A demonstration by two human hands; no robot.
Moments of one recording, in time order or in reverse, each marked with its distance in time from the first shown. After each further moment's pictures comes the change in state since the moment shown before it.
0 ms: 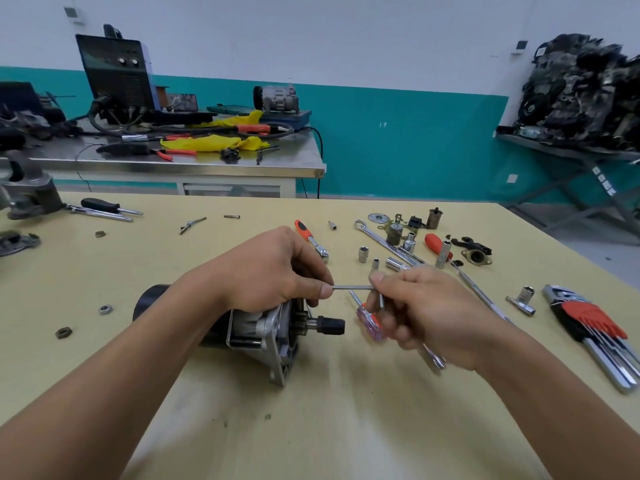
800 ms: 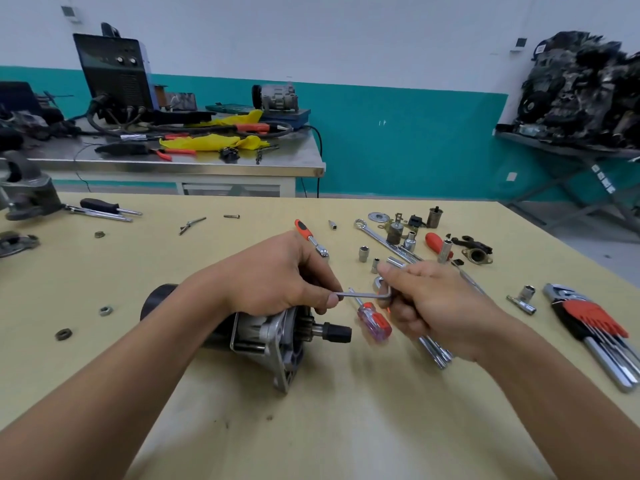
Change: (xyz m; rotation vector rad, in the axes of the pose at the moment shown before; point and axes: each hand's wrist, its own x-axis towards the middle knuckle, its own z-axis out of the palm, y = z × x) left_hand 0.004 0.001 0.002 0.006 -0.068 0.025; right_hand 0.007 0.003 -0.006 -0.013 0.092 -0.015
